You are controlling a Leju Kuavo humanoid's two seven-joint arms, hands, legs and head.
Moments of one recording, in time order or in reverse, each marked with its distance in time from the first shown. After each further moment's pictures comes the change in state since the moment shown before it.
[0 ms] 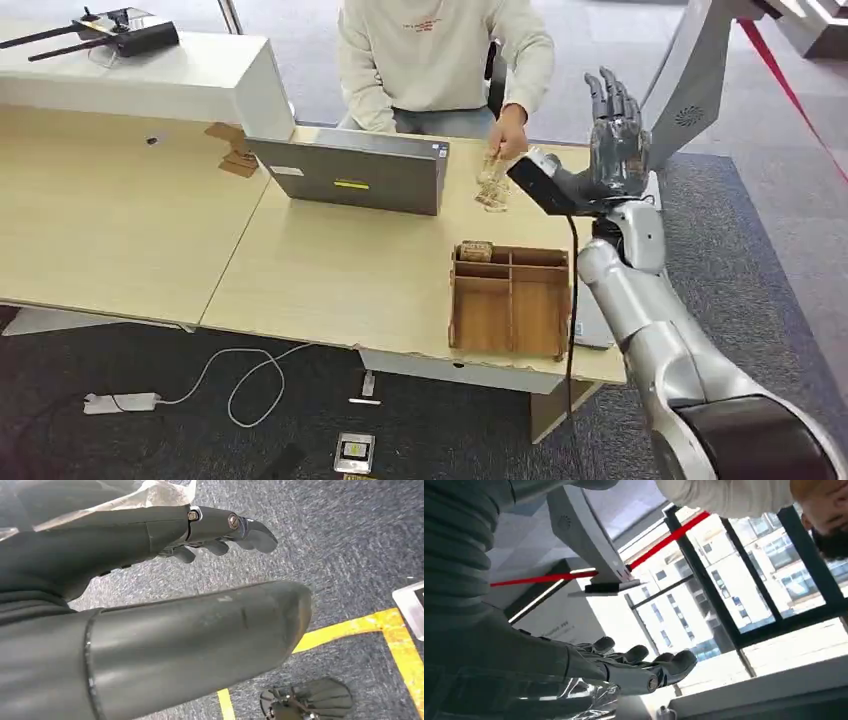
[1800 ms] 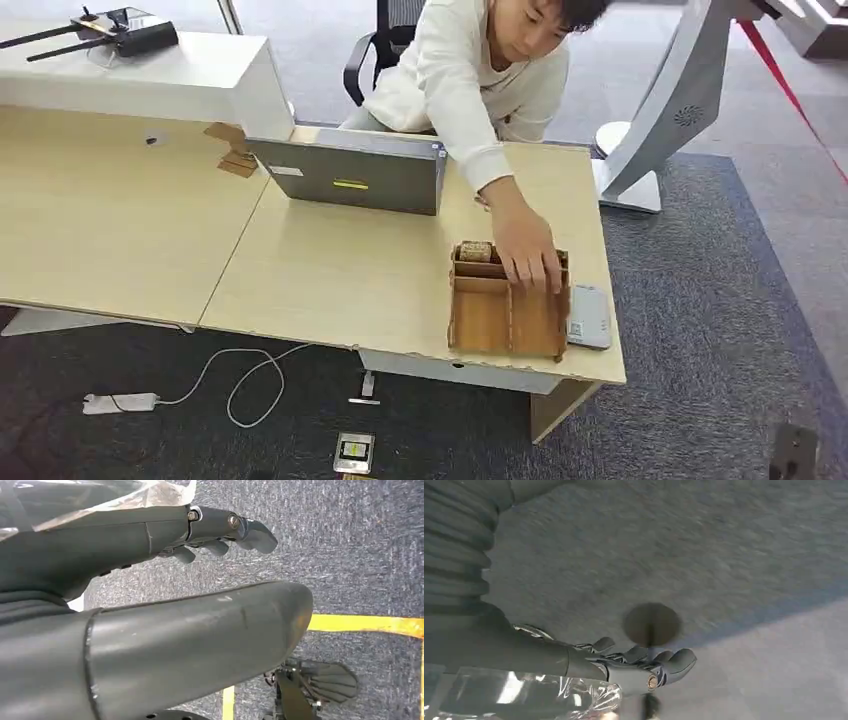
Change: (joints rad) left arm 0.085 -0.014 0.172 0.000 0.204 0.026 -0.035; right arm 0.631 -0.280 -1.316 0.212 0.045 0.116 0.300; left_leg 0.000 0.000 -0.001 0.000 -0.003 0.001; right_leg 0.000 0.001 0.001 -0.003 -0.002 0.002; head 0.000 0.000
